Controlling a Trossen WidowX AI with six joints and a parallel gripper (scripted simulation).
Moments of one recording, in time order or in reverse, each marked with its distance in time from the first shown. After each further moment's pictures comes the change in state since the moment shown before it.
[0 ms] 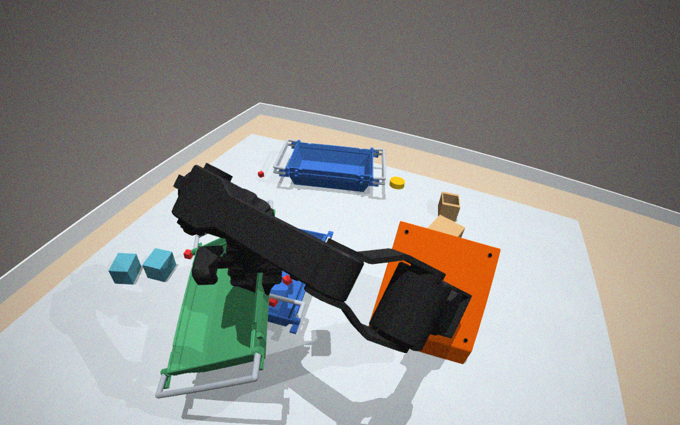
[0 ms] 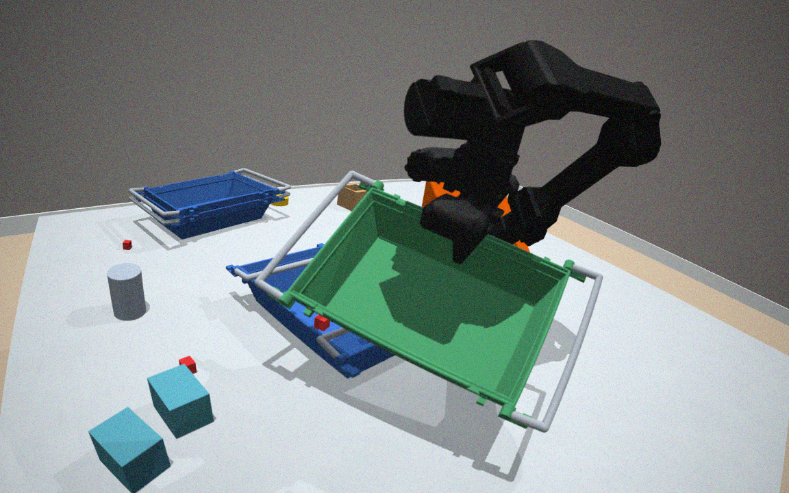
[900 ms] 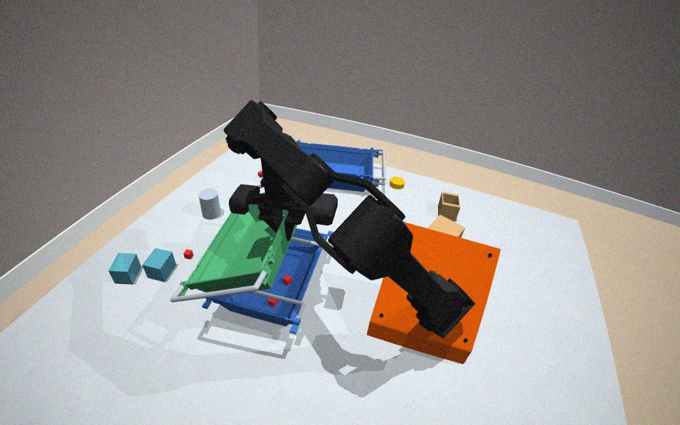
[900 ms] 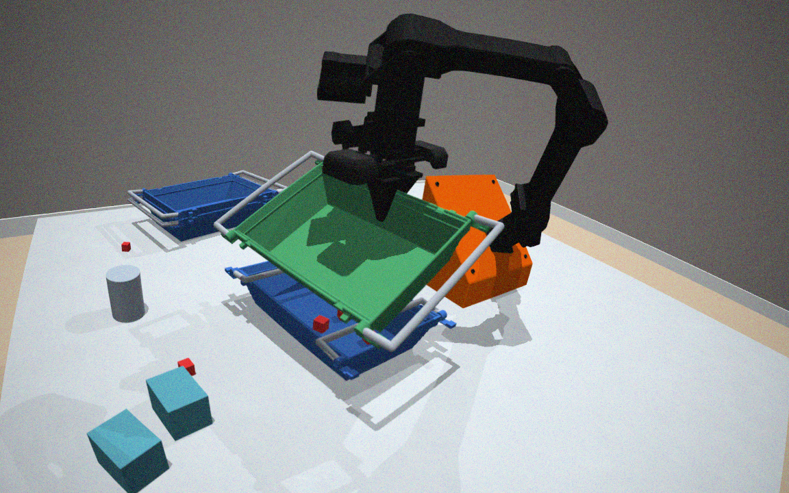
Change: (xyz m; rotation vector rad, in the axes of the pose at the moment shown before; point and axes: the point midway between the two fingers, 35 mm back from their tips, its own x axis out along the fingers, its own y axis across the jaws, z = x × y) arm 0.004 -0.034 0.127 0.239 0.095 0.038
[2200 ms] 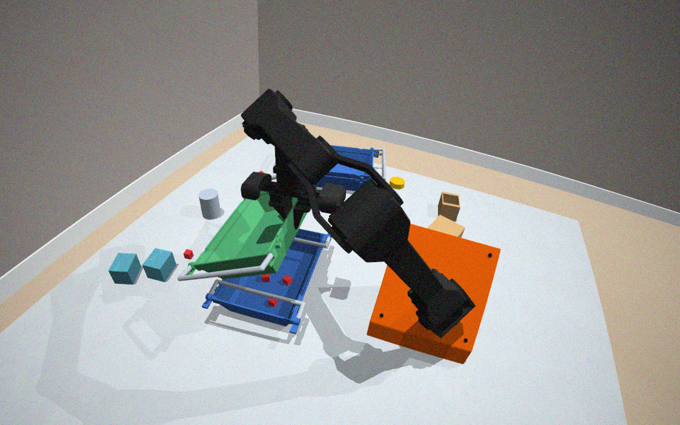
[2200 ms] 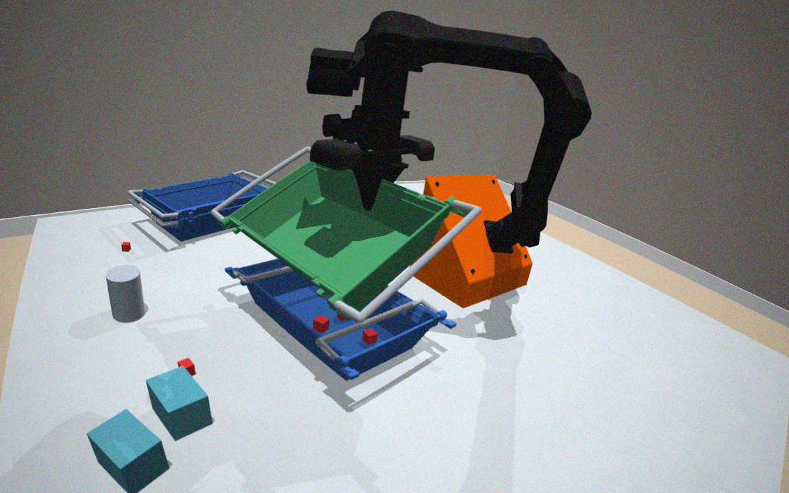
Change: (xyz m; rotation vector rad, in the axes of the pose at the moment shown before) arm -0.003 -0.008 0.032 0.053 0.025 0.025
